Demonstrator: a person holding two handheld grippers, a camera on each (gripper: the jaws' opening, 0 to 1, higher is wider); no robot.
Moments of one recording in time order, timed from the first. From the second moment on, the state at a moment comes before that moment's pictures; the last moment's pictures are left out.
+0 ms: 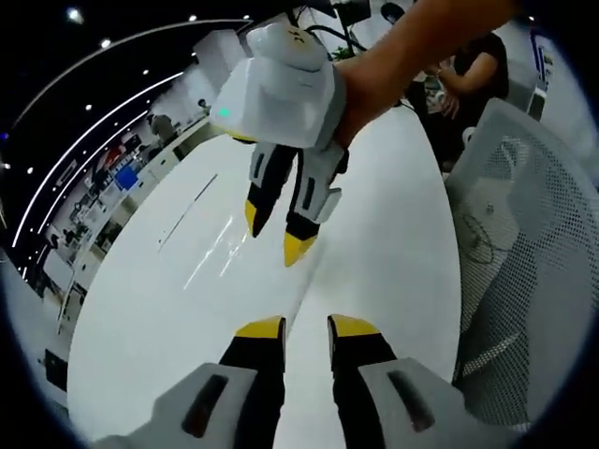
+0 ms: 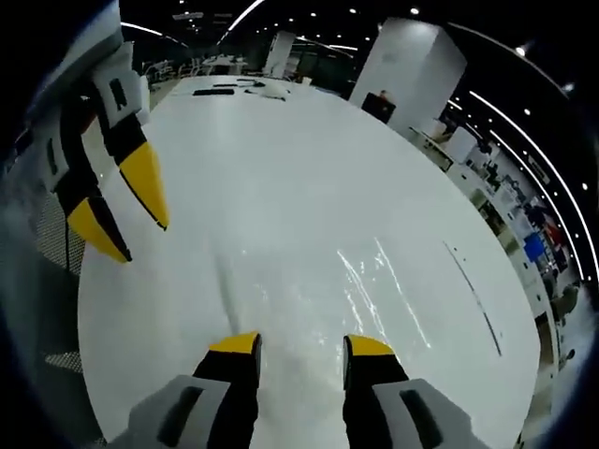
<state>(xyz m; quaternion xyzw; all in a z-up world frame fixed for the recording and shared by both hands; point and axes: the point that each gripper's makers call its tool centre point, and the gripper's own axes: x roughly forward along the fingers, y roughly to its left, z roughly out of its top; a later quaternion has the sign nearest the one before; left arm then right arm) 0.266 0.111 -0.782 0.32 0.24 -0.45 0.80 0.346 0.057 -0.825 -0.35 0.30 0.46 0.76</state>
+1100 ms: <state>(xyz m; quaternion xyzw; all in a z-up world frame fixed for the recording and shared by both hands) 0.276 0.142 -0.761 0.19 0.25 -0.37 0.87 0.305 0.012 -0.765 -0.16 0.25 0.42 0.86</state>
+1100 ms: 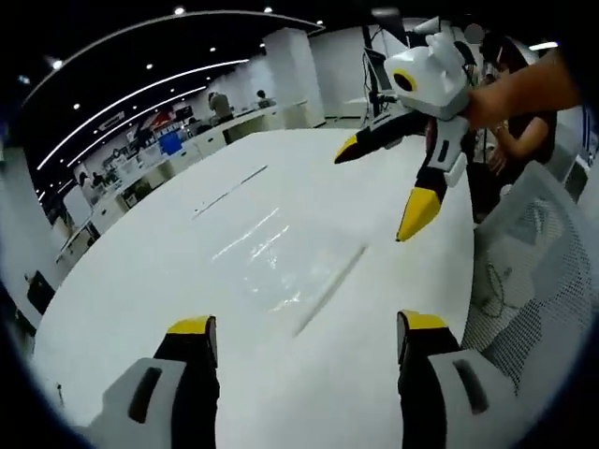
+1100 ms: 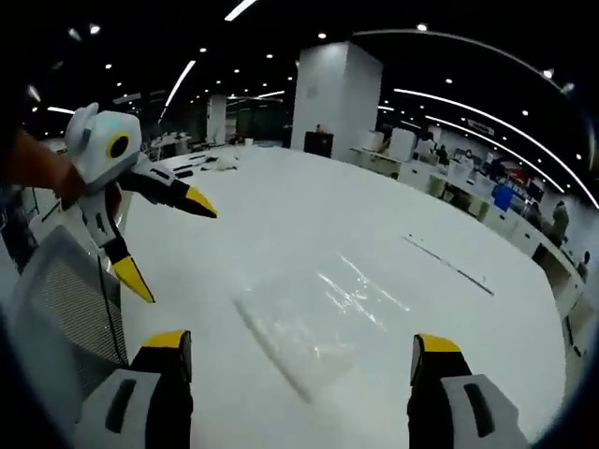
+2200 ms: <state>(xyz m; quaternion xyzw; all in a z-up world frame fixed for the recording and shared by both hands) 0.230 0.167 -0.777 0.14 0.22 -0.31 0.91 0.229 -0.007 -0.764 -0.09 0.21 0.36 0.90</state>
